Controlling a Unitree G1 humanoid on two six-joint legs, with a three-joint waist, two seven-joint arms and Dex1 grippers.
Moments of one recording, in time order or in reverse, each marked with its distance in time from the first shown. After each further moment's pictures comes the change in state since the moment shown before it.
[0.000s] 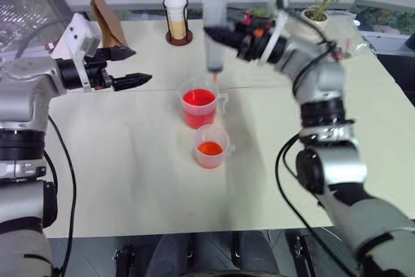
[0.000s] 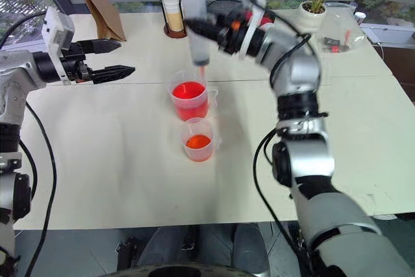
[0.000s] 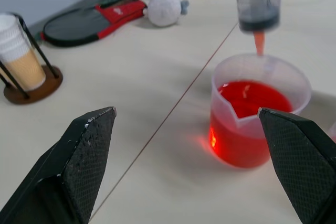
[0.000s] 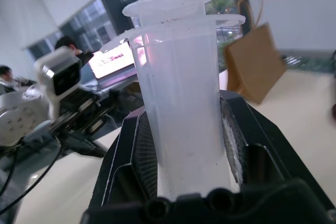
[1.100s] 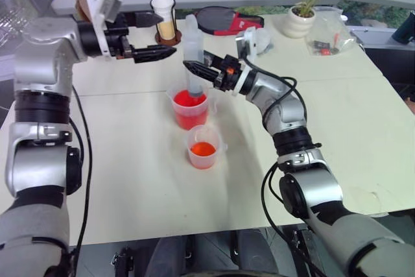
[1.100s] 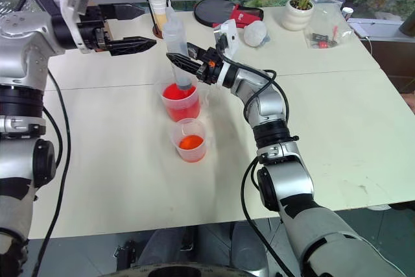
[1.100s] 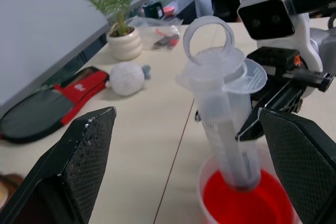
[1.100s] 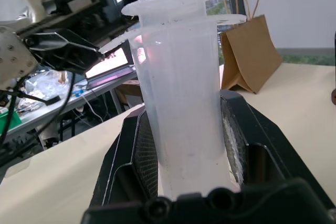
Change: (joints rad) left arm -0.272 -0.137 -0.028 0.179 0.081 -0.120 -0.106; right arm 0.100 0.081 0.102 0.082 -0.019 -0.235 -0.057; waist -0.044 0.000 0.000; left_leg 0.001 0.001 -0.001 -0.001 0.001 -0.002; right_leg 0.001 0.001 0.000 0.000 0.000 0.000
